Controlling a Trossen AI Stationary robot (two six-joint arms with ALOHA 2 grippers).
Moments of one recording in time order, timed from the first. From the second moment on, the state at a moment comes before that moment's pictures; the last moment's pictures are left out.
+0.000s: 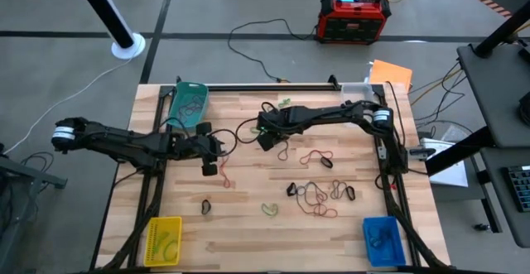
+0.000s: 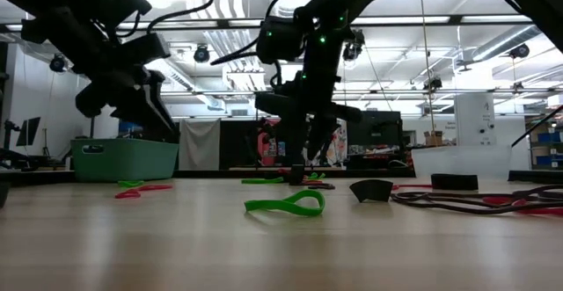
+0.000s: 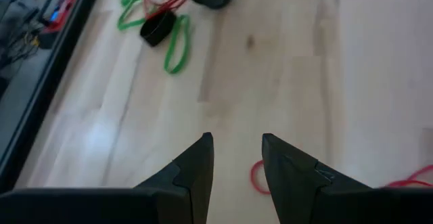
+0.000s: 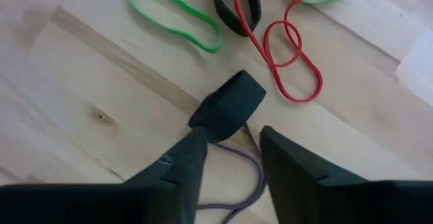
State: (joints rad) left arm 0.00 1.03 0.43 -0.20 -0.36 0.10; right arm -0.19 2.09 1.61 -0.81 0.21 0.75
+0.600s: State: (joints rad) left arm 0.00 1.01 0.43 -0.17 -0.36 -0.01; right arm -0.21 2.09 1.56 -0.69 0.20 0.76
